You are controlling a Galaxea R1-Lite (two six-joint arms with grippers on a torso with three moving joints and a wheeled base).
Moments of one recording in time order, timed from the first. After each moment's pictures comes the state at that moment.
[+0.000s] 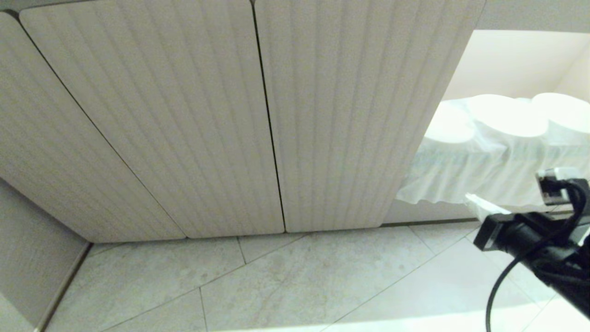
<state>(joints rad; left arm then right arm) 0.00 0.00 0.00 0.00 -0.01 0.00 0.34 1.46 -0.21 -1.21 -0.19 0.12</state>
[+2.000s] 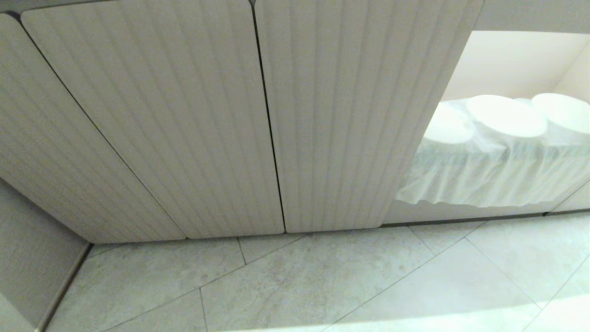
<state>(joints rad) 0.00 0.00 0.00 0.00 -0.01 0.00 0.32 0.38 0.00 -0.20 -0.45 -0.05</state>
